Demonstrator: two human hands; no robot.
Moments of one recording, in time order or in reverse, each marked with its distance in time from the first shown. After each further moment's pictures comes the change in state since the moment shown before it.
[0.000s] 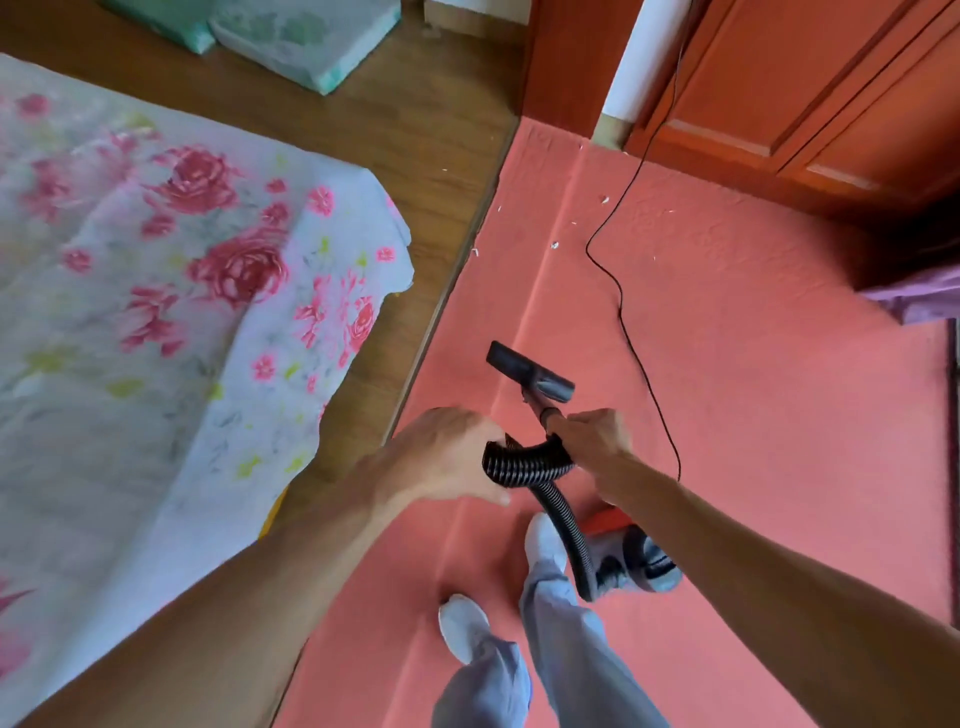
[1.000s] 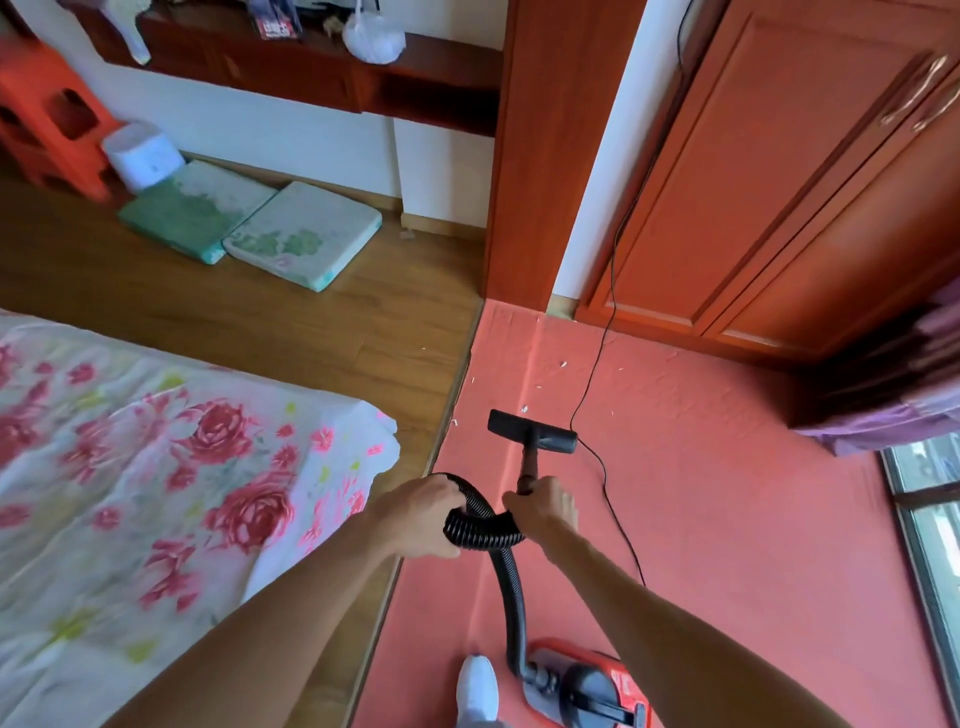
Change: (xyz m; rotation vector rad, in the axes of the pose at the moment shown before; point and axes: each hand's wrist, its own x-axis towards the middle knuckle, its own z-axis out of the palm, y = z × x) left_hand 0.089 -0.008 -0.237 0.151 -0.037 0.120; right_hand 0.019 -0.249 -0.051 -0.267 0.093 -0.091
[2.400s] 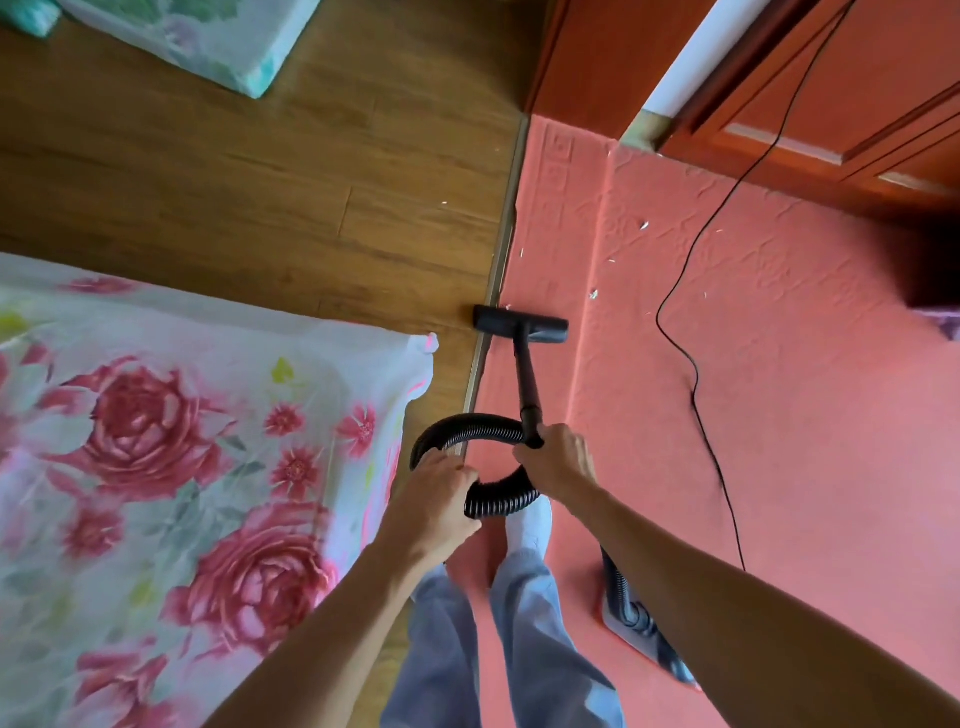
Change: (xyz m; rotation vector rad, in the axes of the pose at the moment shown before) left_hand 0.140 -0.313 0.110 -0.169 0.102 -0.133; right_hand 0.247 -0.070 0.280 -0.134 -0.099 0.113
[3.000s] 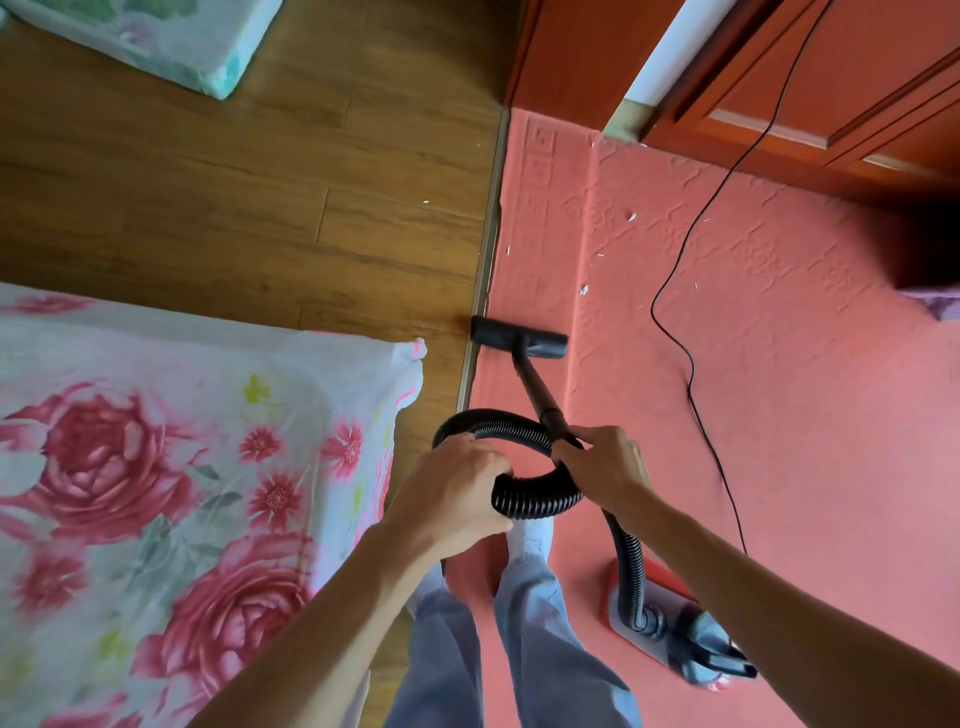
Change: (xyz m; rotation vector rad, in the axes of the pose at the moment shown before) left_hand 0.031 0.015 -0.026 -0.025 -0.015 0.195; right_hand -0.007 0.016 -0.041 0.080 0.071 0.021
